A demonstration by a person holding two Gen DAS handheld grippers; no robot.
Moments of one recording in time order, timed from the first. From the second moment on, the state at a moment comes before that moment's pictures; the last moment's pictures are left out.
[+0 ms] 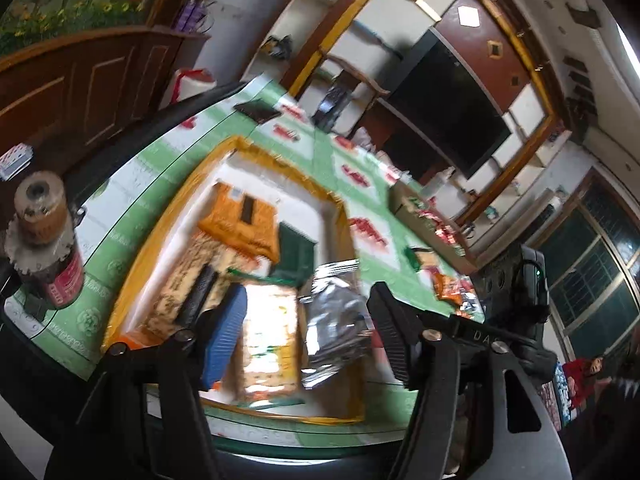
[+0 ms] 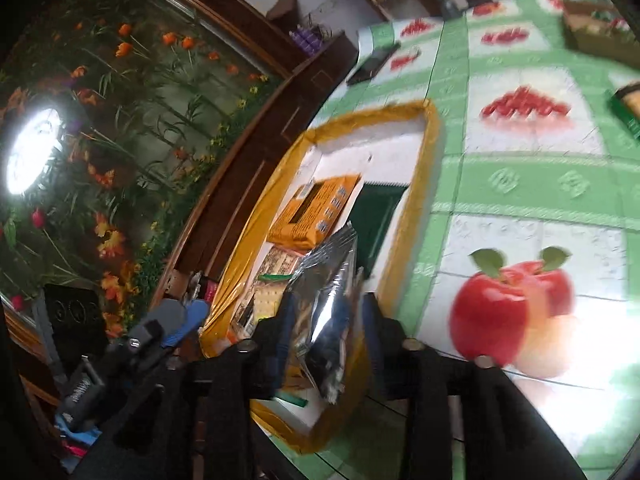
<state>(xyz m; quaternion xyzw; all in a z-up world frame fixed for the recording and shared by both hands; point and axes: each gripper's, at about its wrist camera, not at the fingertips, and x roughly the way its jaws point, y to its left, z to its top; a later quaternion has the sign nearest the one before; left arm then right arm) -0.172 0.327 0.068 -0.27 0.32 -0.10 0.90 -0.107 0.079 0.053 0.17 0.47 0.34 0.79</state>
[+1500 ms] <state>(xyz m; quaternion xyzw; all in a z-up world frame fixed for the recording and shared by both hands) -0.183 0.176 0.070 -0.12 0.37 -0.21 0.90 -0.072 -0.245 0.054 0.22 0.41 -0.02 0.89</state>
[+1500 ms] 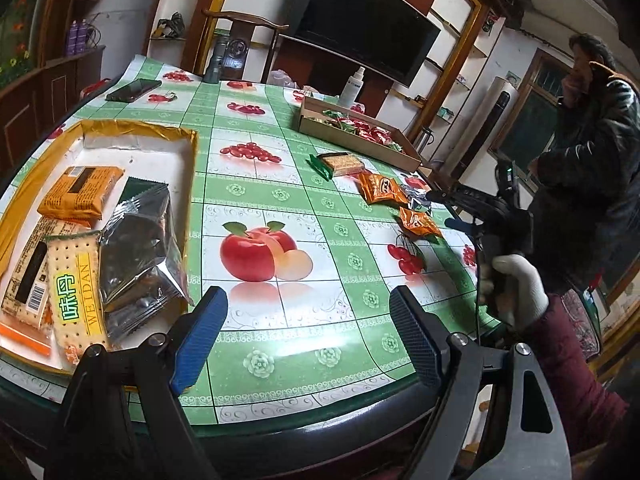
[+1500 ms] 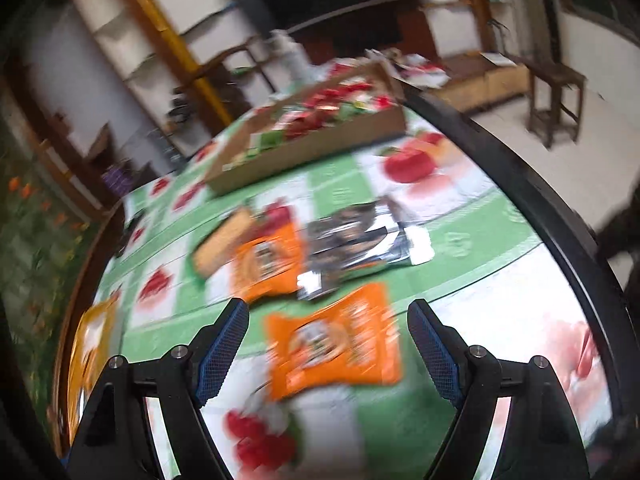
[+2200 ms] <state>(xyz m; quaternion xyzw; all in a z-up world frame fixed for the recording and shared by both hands) -0.180 0.172 0.061 -0.12 0.38 -0.24 0.88 -0.053 -0.178 0.076 0.18 0.42 0.11 0.88</state>
